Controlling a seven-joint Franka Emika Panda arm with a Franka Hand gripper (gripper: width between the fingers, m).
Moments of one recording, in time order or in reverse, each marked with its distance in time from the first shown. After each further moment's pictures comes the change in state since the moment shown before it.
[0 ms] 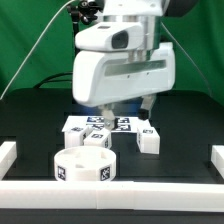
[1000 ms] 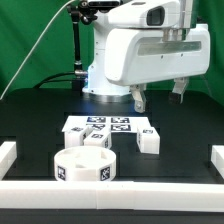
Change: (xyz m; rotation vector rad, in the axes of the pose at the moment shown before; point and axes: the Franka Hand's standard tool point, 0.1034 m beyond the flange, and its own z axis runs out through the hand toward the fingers) arm 0.054 -0.029 -0.043 0.011 -0.031 0.065
